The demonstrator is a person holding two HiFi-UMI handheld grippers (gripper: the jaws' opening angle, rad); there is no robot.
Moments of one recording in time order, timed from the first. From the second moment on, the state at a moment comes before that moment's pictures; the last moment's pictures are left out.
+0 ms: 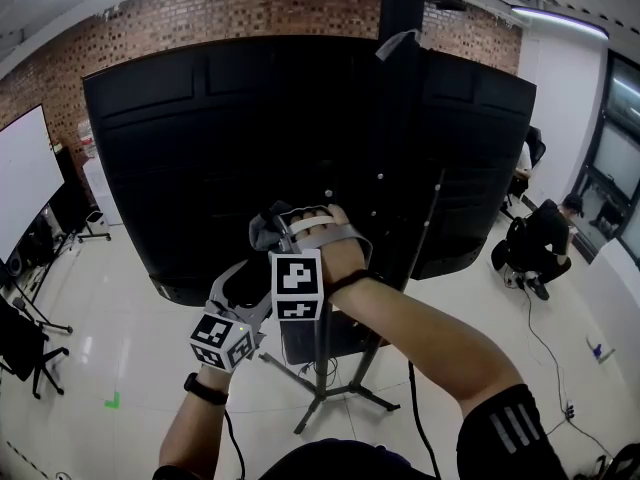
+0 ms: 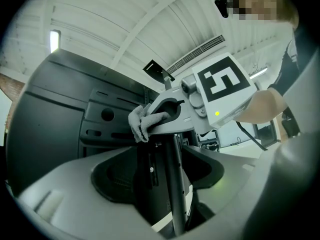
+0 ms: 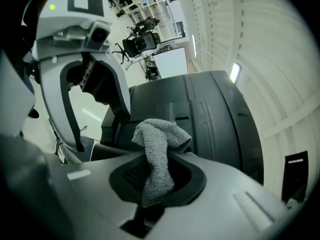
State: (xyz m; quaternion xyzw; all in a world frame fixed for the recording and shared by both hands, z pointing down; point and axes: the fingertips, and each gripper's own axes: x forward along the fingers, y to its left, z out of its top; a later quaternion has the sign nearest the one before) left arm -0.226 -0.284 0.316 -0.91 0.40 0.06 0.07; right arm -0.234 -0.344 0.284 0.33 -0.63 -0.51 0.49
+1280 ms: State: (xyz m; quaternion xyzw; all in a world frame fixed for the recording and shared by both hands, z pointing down) left arm -0.156 -0.289 0.263 -0.91 0.40 0.07 0.12; right arm -0.106 -0.341 0.192 0.36 -0.77 -0.45 0.28
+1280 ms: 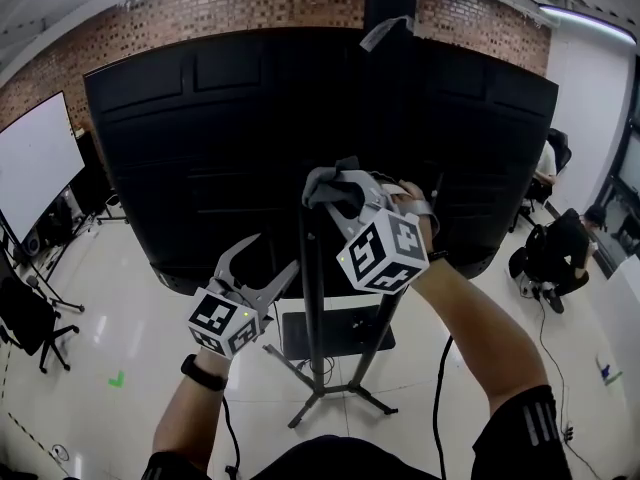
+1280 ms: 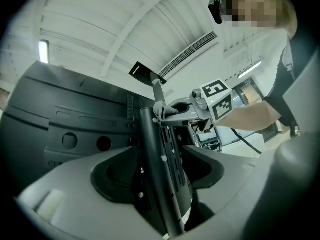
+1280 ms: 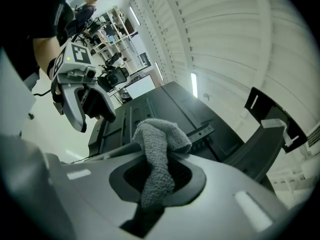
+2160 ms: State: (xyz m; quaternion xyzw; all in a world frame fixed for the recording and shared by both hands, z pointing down) left arm -0.152 -0.285 0.323 -0.92 0.39 0.04 0.07; right arm -0.117 -0.325 0.327 0.28 -0.83 -0.36 0.31
